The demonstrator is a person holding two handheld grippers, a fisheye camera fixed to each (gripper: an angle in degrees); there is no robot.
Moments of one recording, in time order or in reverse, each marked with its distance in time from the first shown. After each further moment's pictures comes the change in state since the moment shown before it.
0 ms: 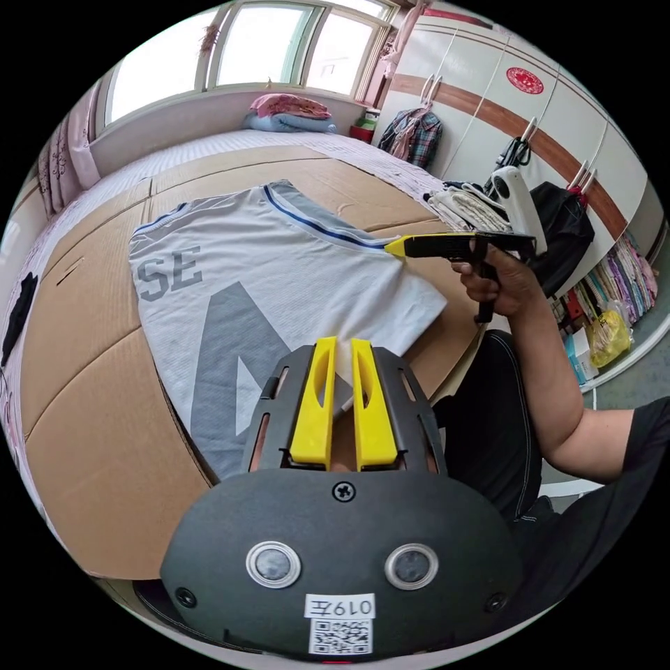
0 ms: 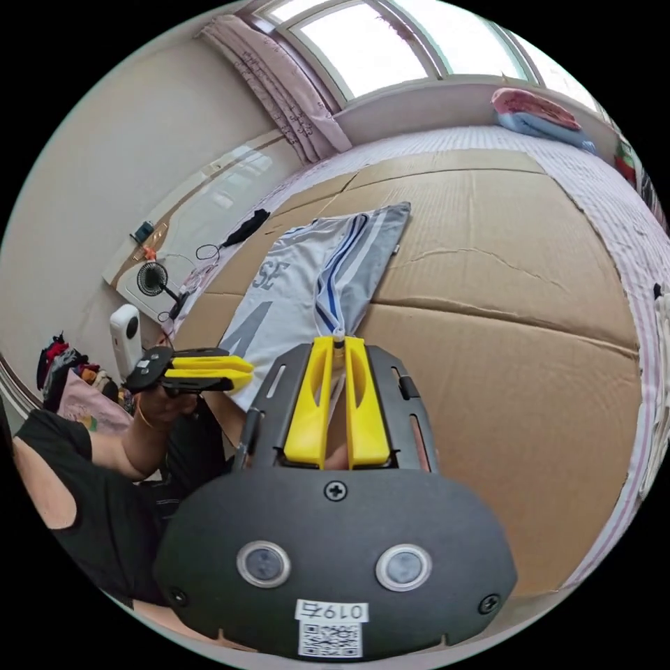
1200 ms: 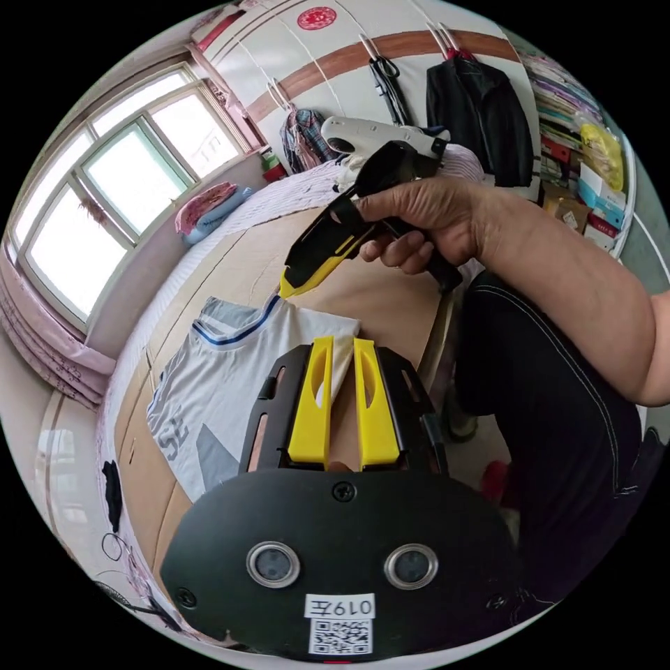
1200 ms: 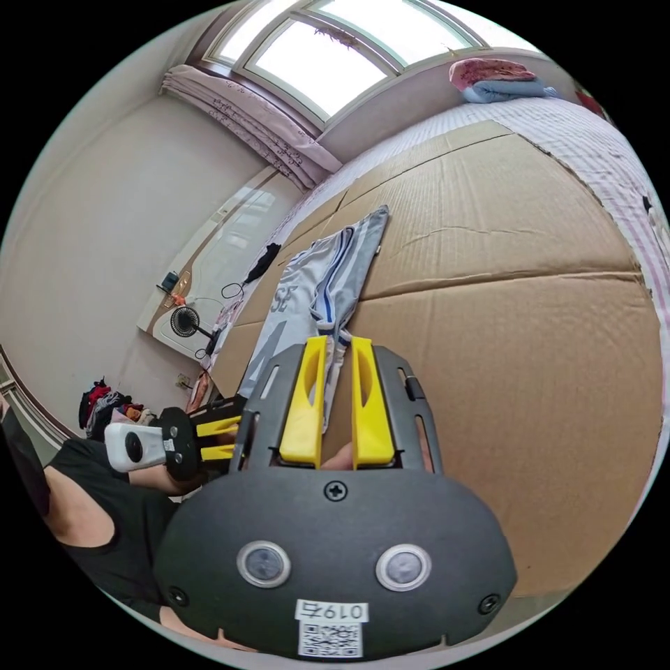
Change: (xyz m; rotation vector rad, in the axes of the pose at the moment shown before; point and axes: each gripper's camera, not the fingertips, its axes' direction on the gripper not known) left arm 0.338 -0.046 -0.064 0.092 -0.365 0.625; right arm -0.036 -0.030 -0.056 0.098 -0.141 0.126
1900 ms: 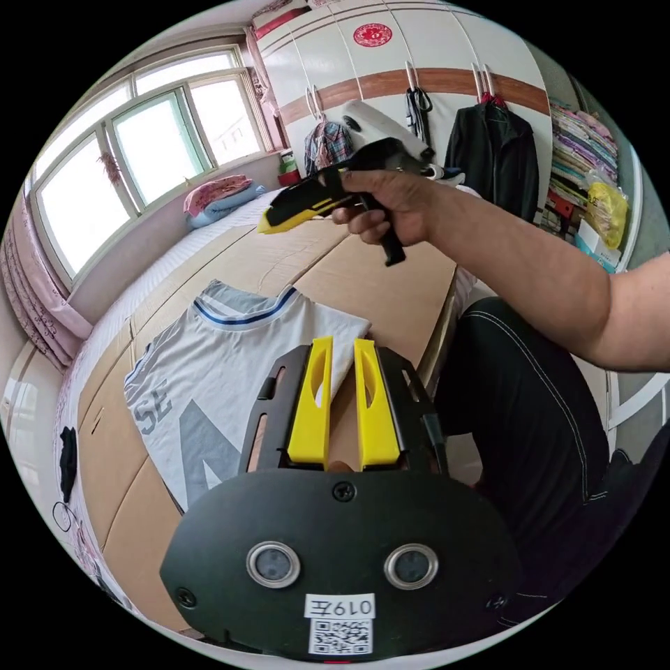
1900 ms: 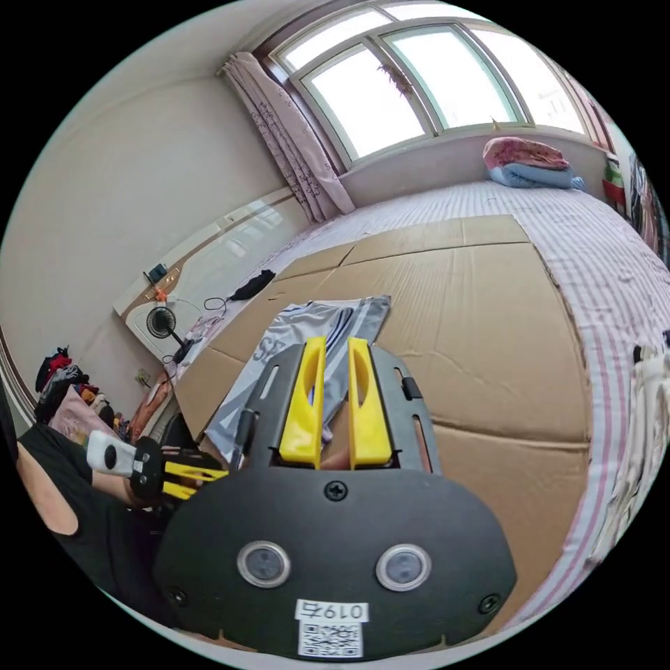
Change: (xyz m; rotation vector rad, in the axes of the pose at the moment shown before) left arm -0.023 -0.025 -0.069 0.108 0.153 -0.160; right arm -0.095 -0.133 0.047 0.098 0.181 -0.229
